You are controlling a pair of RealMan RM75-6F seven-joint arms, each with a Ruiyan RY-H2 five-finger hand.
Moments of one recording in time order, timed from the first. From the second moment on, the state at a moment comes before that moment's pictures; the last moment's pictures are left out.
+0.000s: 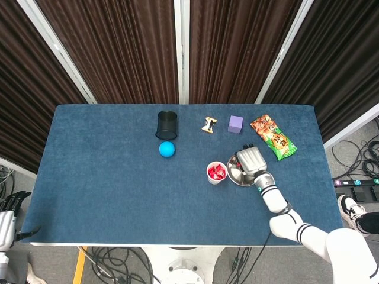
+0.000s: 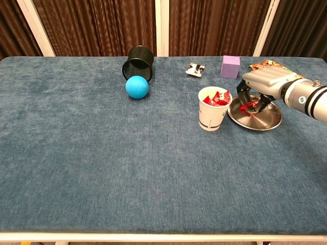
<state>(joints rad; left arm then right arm) 0.04 -1.27 -0.02 -1.37 1.43 1.47 -0.17 0.78 -1.75 0.15 -0.89 -1.17 0.76 -0.29</state>
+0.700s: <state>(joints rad) 0.04 -1.27 -0.02 -1.38 1.43 1.48 -0.16 0.76 -1.60 0.21 -1.16 -1.23 0.88 -0.21</state>
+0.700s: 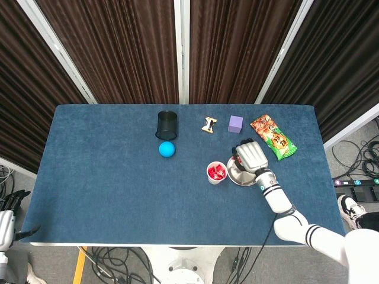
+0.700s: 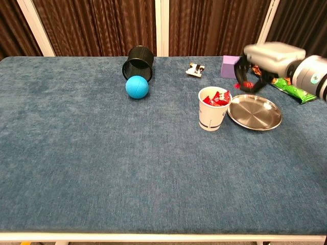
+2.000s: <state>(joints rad) 0.04 -1.26 -0.03 -1.37 1.44 1.49 -0.17 0.73 -1.44 0.18 -1.45 -1.27 1.00 -0.23</state>
